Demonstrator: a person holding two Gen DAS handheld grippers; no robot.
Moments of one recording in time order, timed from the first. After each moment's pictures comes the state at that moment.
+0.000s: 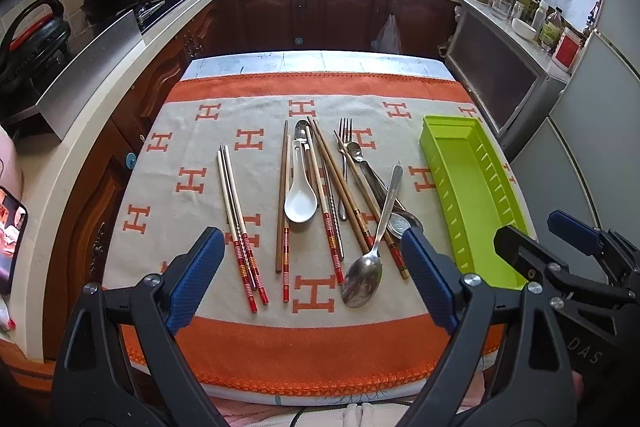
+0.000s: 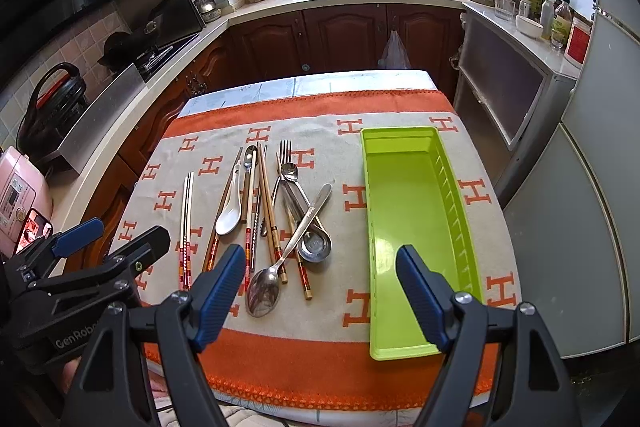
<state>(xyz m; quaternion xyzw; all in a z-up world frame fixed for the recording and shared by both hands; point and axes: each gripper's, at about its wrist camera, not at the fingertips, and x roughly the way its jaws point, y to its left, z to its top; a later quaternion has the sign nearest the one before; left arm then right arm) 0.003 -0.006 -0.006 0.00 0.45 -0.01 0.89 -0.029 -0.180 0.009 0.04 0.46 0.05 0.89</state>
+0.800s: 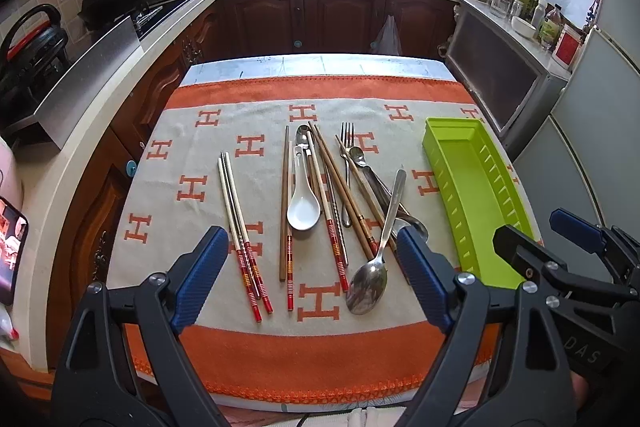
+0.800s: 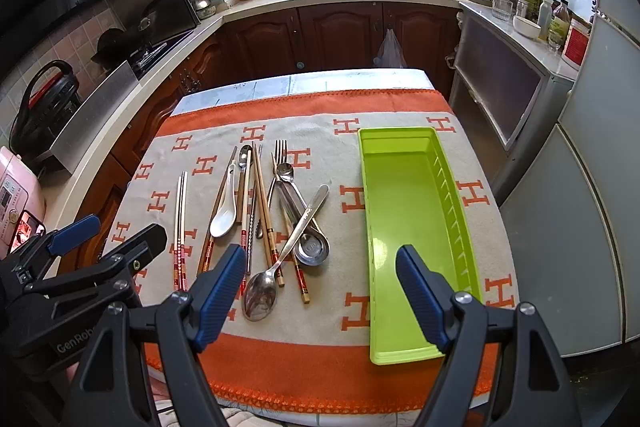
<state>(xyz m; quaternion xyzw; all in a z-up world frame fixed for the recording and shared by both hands) 0.010 -0.006 -0.008 0.01 0.45 -0.02 0.90 -0.023 -0.179 0.008 0.04 0.46 0.04 0.89</state>
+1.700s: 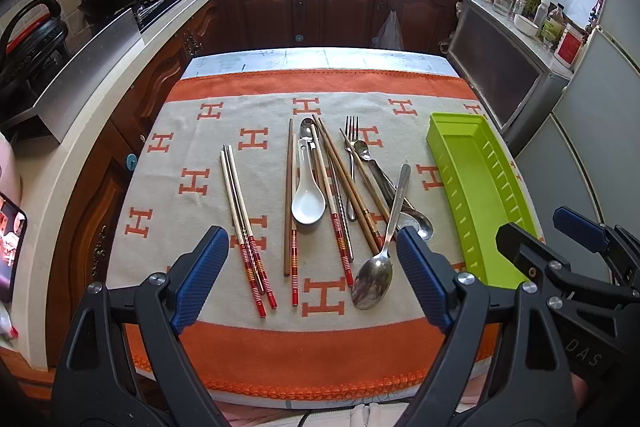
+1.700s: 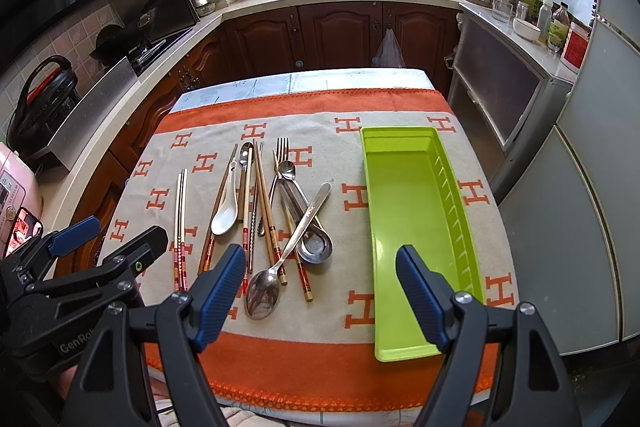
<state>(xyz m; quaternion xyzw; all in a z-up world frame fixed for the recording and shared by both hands) 0.014 -0.004 -0.012 0.01 0.45 -0.02 0.89 -0.024 -0.174 0.007 0.03 0.46 0.04 0.88</state>
